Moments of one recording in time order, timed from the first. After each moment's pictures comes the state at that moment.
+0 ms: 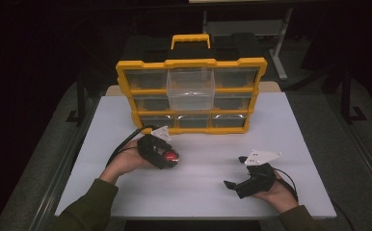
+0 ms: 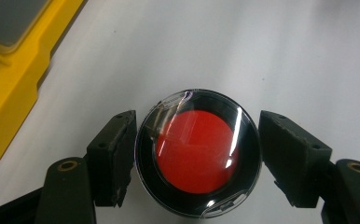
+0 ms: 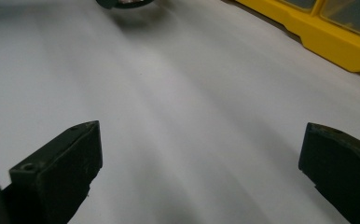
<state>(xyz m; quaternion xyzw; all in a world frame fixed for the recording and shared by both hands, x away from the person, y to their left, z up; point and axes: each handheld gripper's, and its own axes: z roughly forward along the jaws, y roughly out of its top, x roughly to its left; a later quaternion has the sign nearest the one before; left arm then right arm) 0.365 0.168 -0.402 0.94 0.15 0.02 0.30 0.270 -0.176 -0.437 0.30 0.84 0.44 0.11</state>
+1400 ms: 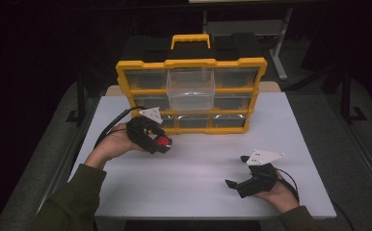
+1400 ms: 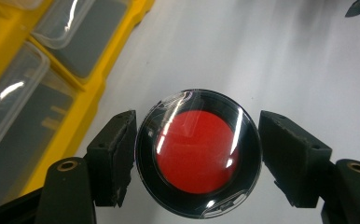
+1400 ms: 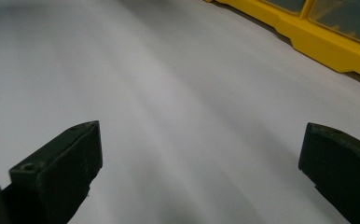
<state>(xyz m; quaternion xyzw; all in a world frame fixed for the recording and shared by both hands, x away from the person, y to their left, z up) 0.377 0.181 -0.332 0.94 0.15 0.03 0.29 0.269 -0.180 -0.435 0.30 0.83 0.45 0.11</state>
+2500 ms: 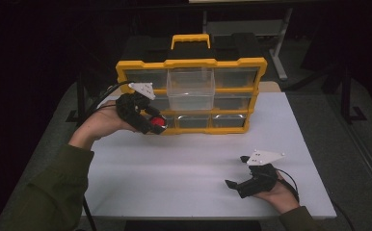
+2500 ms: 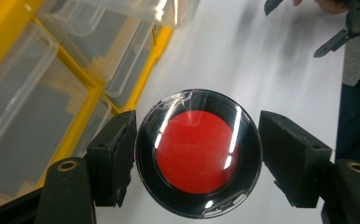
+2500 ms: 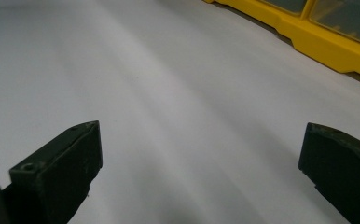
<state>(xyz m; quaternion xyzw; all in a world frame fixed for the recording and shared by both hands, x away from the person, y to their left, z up) 0.386 0.186 -0.257 0.94 0.14 0.05 0.30 0.268 -0.180 -0.435 0.31 0.83 0.45 0.11</state>
